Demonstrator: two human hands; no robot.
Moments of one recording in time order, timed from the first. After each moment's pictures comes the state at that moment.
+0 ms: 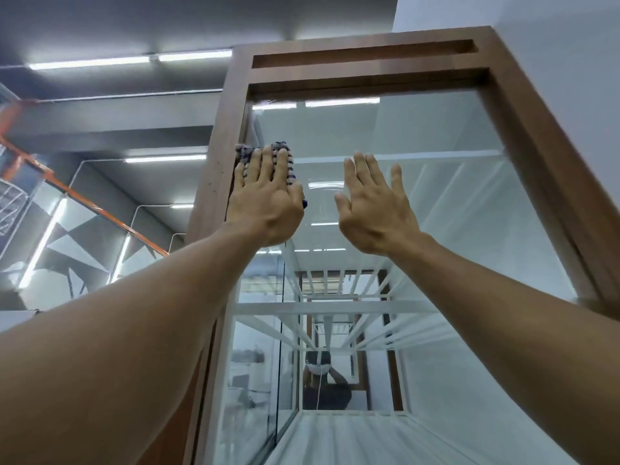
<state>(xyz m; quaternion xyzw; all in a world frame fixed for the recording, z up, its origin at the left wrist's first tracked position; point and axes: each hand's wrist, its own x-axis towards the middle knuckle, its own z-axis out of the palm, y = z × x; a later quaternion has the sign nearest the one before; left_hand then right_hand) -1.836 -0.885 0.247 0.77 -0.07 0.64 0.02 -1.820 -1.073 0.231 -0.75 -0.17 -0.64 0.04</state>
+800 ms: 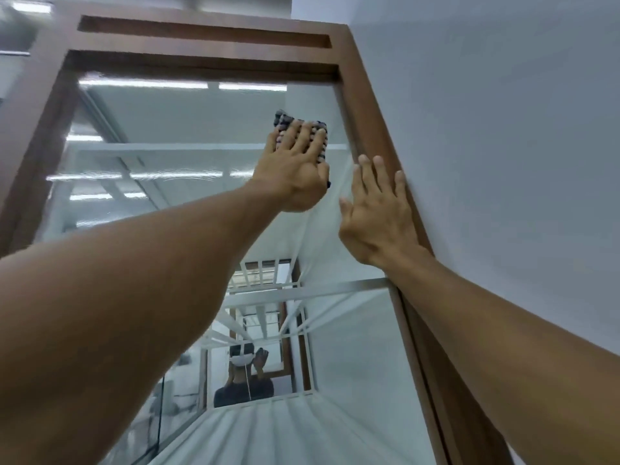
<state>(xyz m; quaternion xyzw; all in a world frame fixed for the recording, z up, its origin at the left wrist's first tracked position) -1.820 -1.141 0.278 0.75 -0.20 0.62 -0.10 -1.825 -1.282 0.180 -0.75 -0.01 -0.66 0.04</state>
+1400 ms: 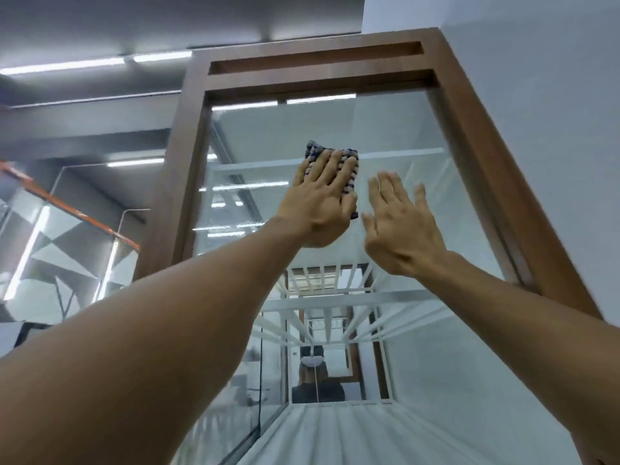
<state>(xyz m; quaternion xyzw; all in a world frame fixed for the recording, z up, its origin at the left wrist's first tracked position) -1.827 -1.017 0.244 0.75 -0.20 0.62 -0.11 -1.827 -1.175 0.187 -0.77 -0.12 -0.63 0.04</state>
